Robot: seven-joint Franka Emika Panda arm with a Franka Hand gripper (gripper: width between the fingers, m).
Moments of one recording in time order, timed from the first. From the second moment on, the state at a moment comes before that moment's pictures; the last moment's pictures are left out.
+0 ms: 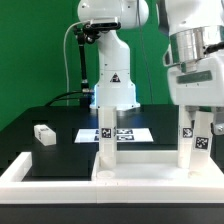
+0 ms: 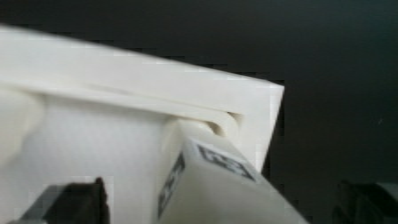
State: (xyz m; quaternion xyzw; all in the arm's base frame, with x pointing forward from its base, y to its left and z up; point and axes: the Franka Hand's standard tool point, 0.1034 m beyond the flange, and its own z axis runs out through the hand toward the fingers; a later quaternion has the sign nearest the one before) arm 0.654 0.104 0.102 -0.85 0.52 -0.05 0.10
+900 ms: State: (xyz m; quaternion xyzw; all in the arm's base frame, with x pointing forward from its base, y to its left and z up) arm 0.668 0.102 0.109 -0.98 0.20 -0.07 0.04
